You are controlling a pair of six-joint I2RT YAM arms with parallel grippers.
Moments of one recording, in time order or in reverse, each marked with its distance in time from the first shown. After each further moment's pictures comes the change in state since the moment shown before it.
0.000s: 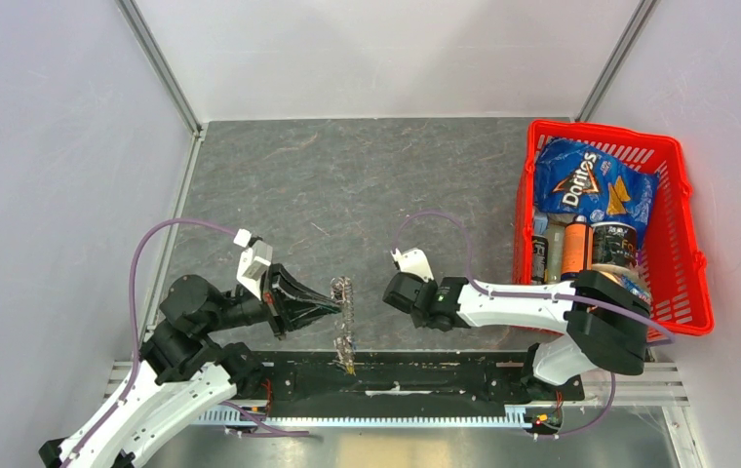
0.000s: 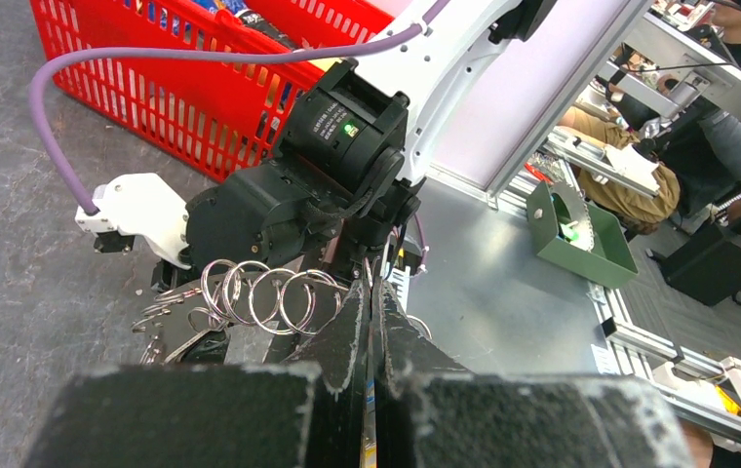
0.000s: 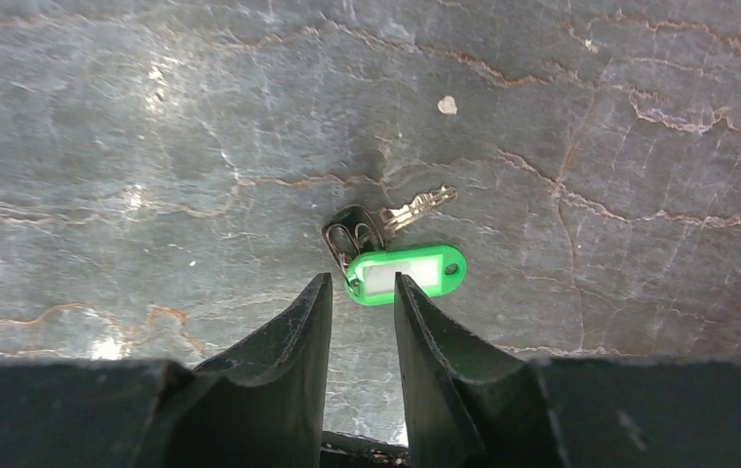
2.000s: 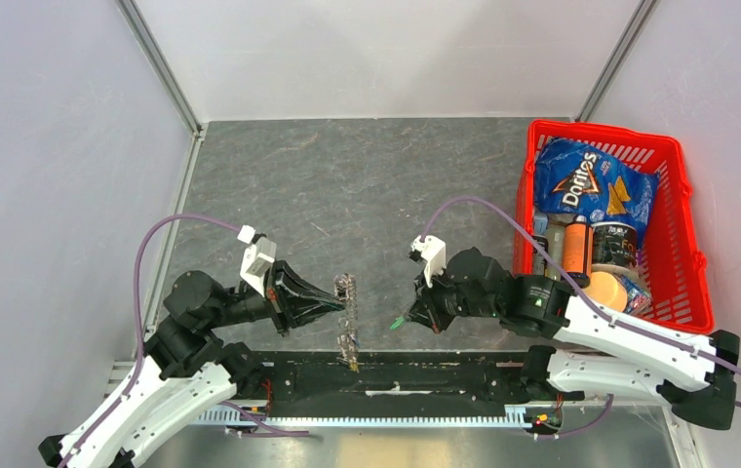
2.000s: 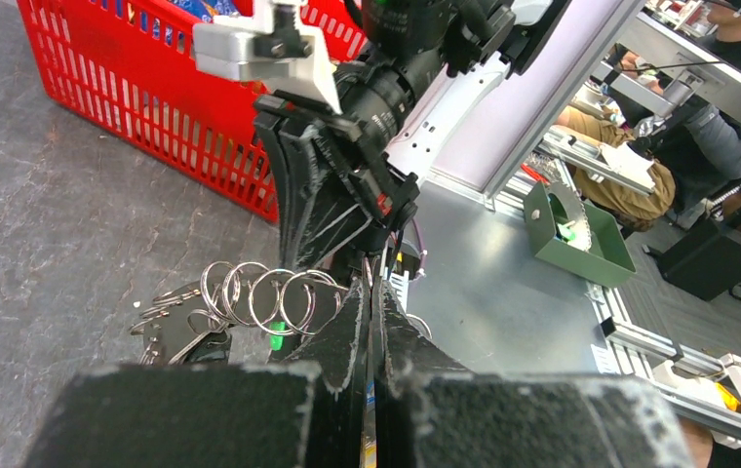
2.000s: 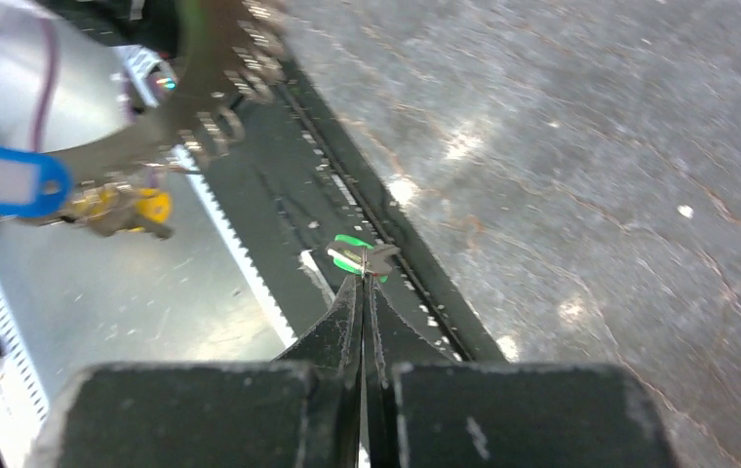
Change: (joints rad) left arm 0.000 0.036 0.000 0.043 0.016 0.000; right arm -0.037 -0.551 0.049 -0.024 -0.544 -0.248
